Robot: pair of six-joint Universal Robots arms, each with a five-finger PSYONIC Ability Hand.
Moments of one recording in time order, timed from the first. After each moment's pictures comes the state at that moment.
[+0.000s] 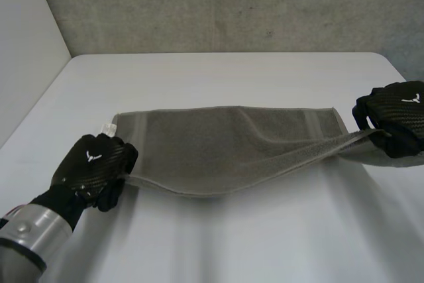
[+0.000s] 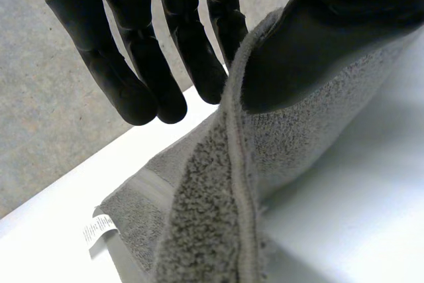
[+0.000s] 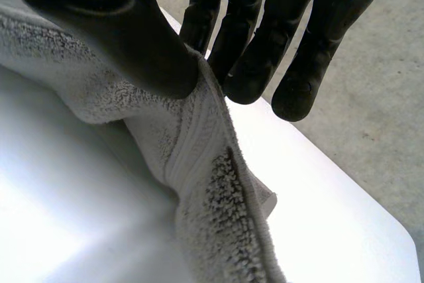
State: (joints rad) left arm 4.52 -1.42 -2.24 3.47 -1.19 3.47; right arm 1.43 -1.71 1.78 0.31 0.88 2.54; left_hand 1.43 1.50 1.54 1.51 1.47; right_hand 1.33 1.32 1.34 1.33 1.16
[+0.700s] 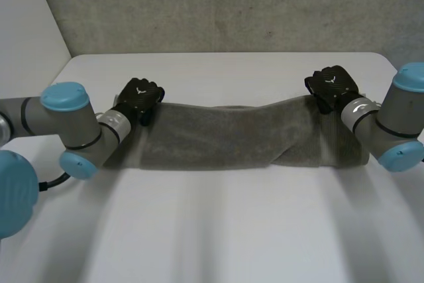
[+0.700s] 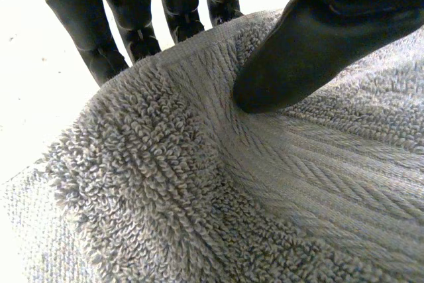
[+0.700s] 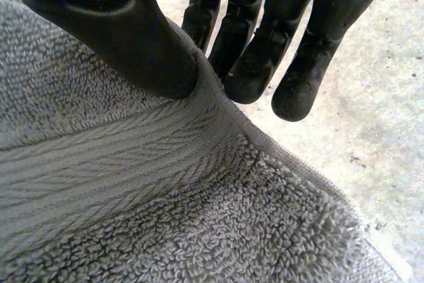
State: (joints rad) left arm 4.44 -2.57 -0.97 3.42 -1.21 3.58; right arm 1.74 -0.70 1.03 -0.21 1.20 2.58; left_hand 1.43 1.51 1.55 1.51 1.47; right_hand 1.33 1.32 1.34 1.33 1.16
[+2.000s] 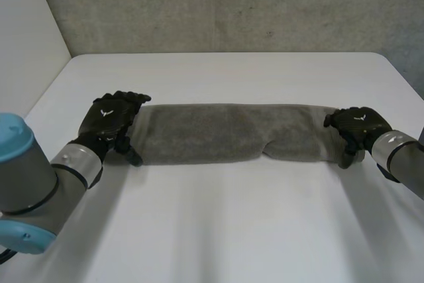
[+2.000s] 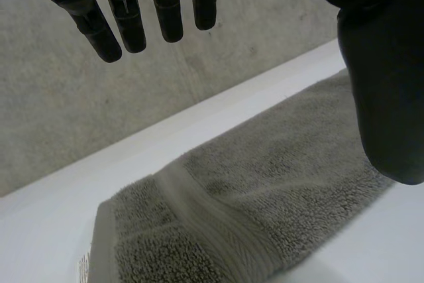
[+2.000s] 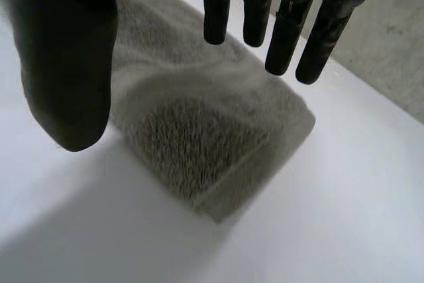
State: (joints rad) left arm 4.44 -1.90 -1.83 3.60 -1.36 3.28; right arm 1.65 -1.04 1.51 -0.03 1.28 2.67; left_hand 0.27 0.26 0.25 0.27 0.22; right_hand 0.39 0.38 0.39 0.39 0.23
